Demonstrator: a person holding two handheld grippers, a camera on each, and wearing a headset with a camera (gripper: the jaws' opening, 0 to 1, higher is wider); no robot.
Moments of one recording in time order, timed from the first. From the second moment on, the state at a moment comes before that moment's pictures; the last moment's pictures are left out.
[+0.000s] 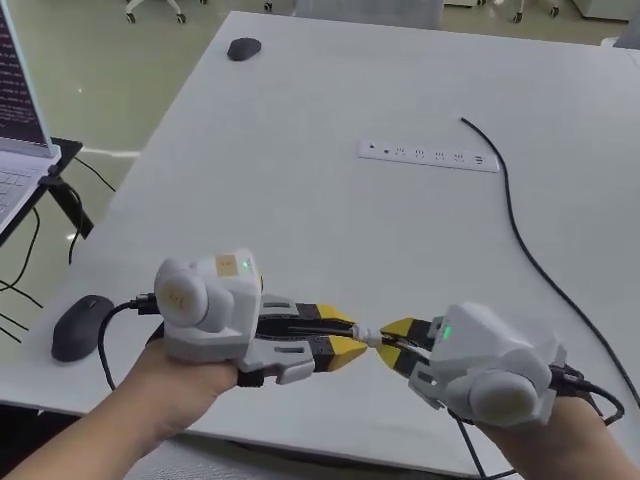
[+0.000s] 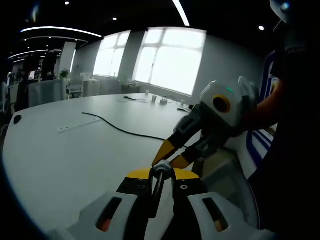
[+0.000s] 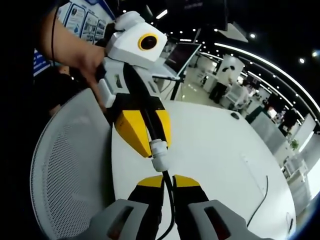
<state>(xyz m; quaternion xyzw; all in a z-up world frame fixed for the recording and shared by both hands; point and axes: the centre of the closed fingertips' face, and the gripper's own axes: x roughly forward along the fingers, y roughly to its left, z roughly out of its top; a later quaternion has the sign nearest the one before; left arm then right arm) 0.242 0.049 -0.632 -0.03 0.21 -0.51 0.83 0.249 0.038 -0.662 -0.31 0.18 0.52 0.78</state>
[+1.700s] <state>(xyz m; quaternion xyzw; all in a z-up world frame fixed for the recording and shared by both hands) 0.246 0.055 -0.631 -0.04 0.21 -0.50 0.84 0.247 -0.033 -0.716 -0.19 0.33 0.43 0.82</state>
